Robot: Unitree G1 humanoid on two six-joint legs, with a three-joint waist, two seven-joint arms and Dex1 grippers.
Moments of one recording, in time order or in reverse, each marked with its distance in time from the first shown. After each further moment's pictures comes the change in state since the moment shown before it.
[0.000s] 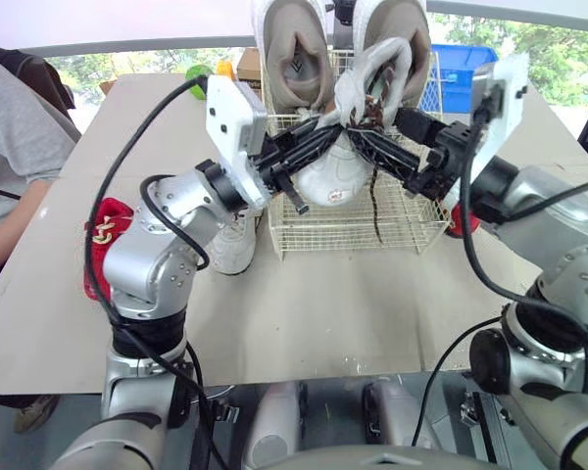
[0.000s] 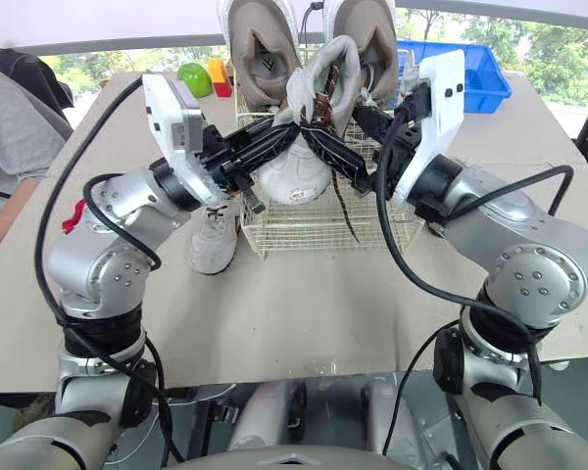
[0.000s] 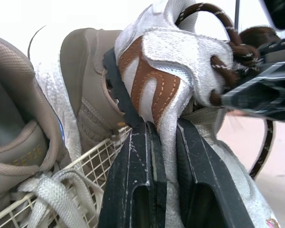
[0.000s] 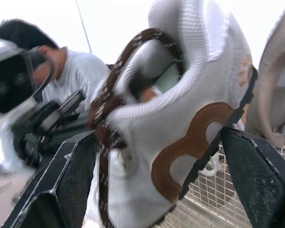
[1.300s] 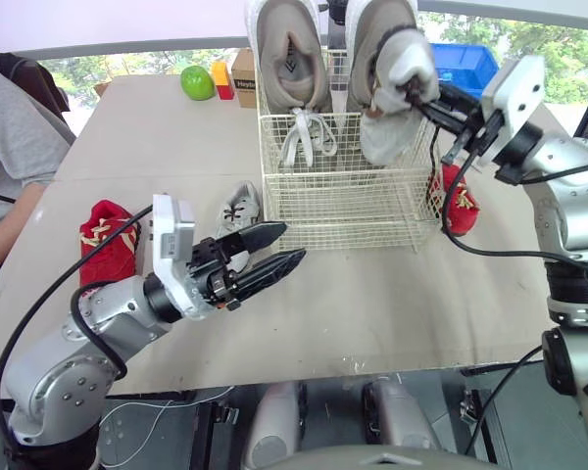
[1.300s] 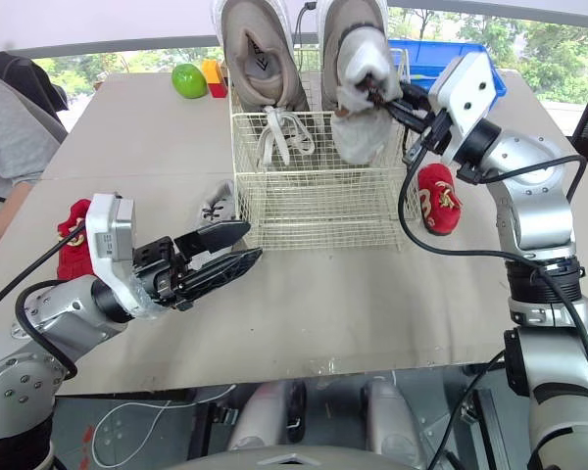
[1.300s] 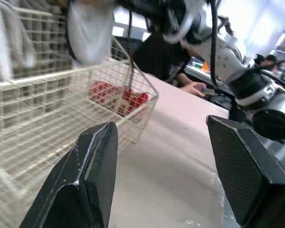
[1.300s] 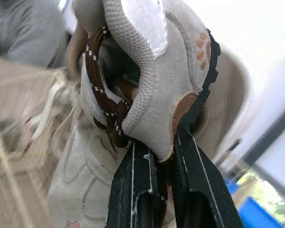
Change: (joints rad) left arm 0.606 0.225 0.282 -0.316 -0.555 0.170 0.006; right arm 0.033 -0.389 0.335 0.704 -0.578 -1.244 0.678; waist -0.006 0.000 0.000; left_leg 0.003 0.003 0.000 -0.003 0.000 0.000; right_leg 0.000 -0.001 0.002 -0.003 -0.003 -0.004
